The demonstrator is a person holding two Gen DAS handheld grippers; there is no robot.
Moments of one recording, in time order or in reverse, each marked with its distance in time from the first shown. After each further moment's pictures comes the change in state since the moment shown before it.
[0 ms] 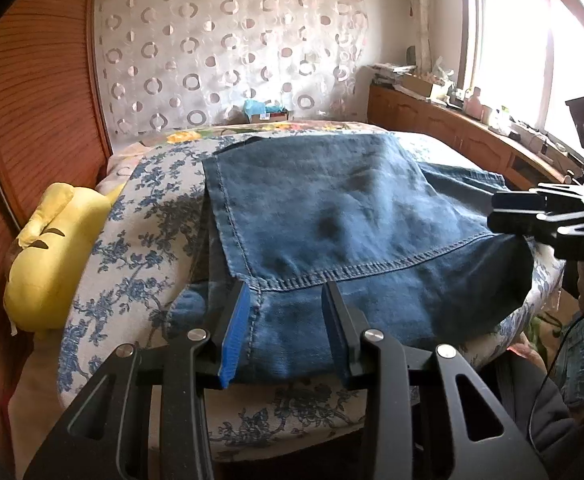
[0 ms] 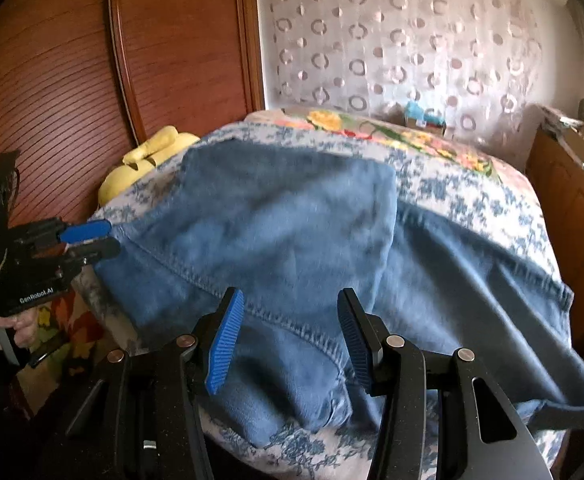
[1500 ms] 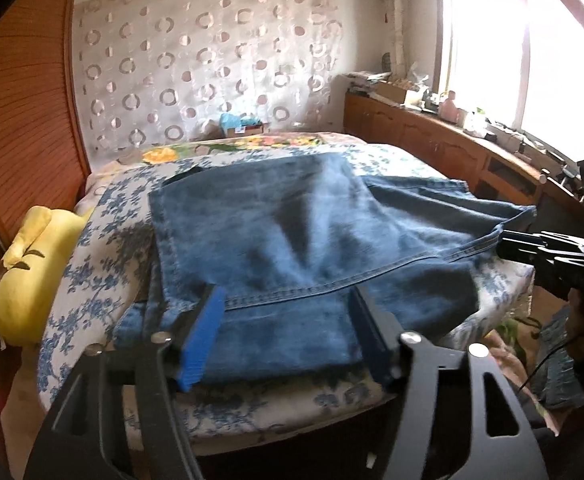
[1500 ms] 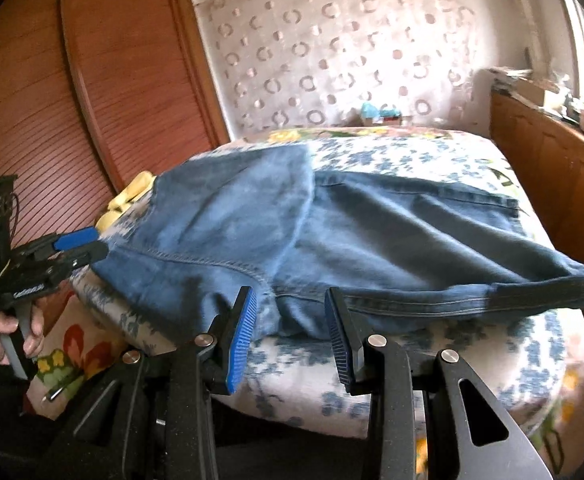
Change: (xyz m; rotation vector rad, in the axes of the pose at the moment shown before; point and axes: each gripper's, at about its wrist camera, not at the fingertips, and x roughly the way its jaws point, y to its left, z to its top) left arm -0.019 -0.051 0.017 0.038 -0.043 -0.074; right arm -0.071 -0.068 -0.085 0.234 -0.126 -0.030
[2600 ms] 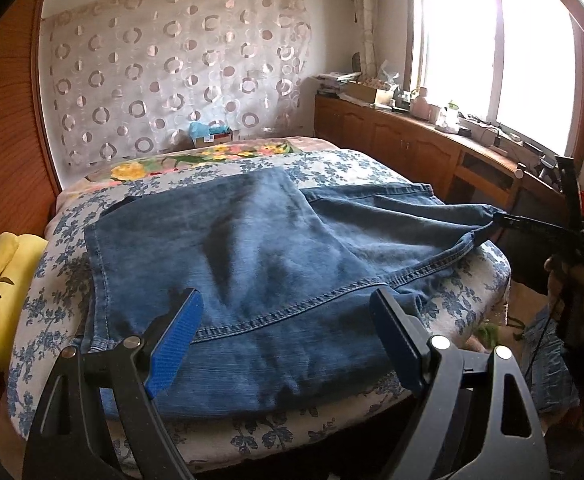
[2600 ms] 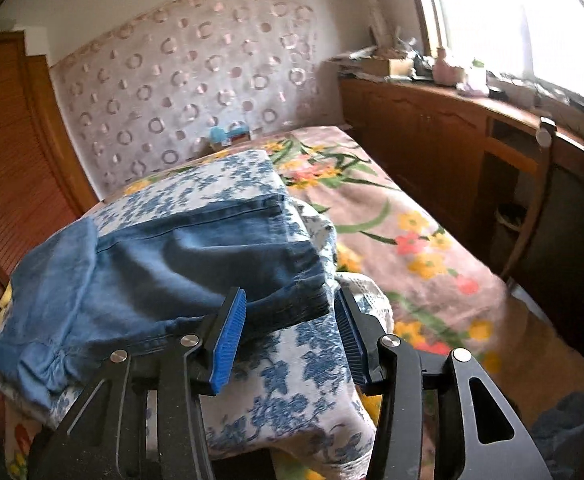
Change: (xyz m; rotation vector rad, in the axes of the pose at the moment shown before) left arm 0.015 -0.053 0.020 0.049 -0.017 -0.071; right arm -0.044 -0.119 -0.014 0.318 -0.060 -0.411
